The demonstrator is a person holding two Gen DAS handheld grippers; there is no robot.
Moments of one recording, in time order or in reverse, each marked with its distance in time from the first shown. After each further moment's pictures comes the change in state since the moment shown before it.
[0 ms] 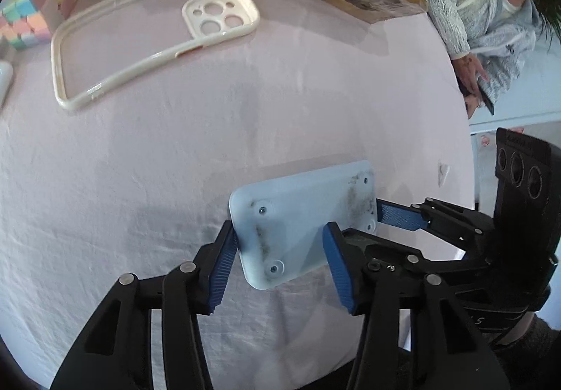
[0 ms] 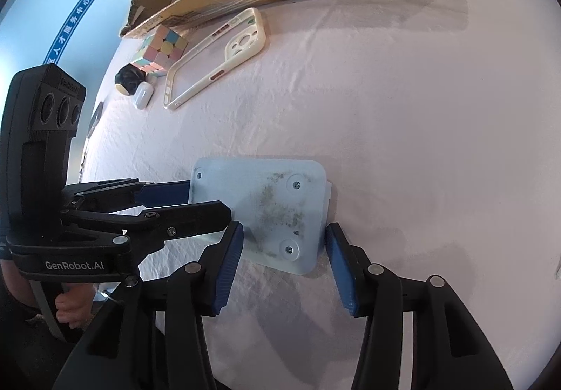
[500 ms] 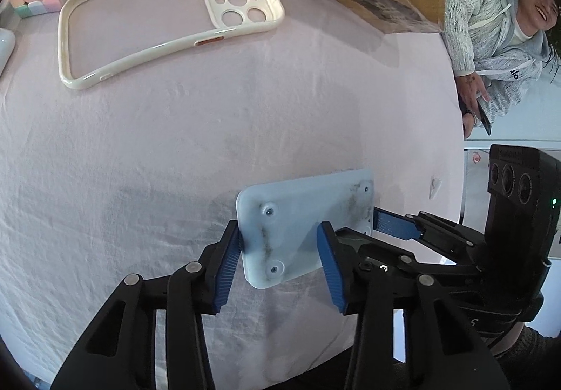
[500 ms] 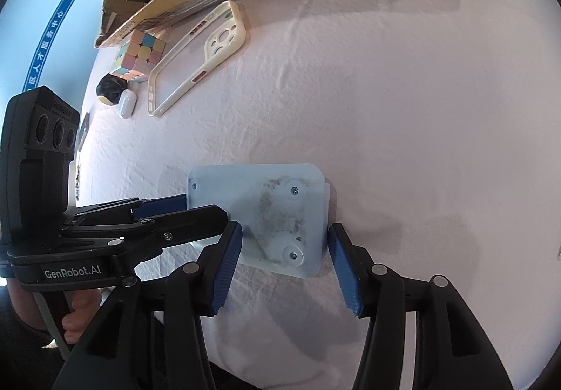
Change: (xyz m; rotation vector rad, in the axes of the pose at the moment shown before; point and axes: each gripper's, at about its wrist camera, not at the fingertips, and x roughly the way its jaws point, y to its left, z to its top) left arm 0.001 0.010 0.001 -0.108 0.032 -0.051; right arm 0.004 0.001 0.011 0.110 0.075 -0.025
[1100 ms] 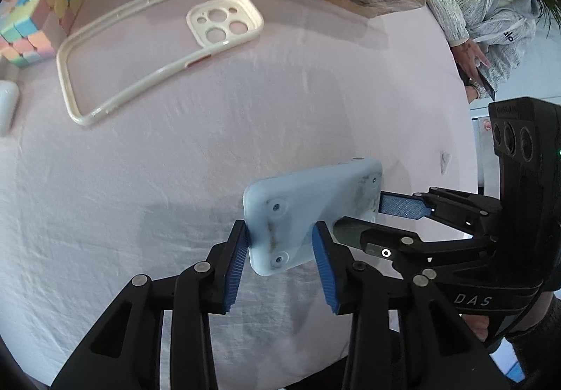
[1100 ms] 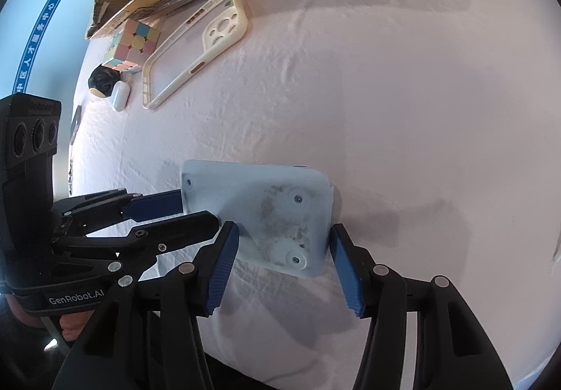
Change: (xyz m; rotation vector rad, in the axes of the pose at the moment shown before) left arm -0.006 -0.016 0.000 0.154 -0.003 0.096; right arm 0.002 0.011 0.004 -0.005 0.029 -0.028
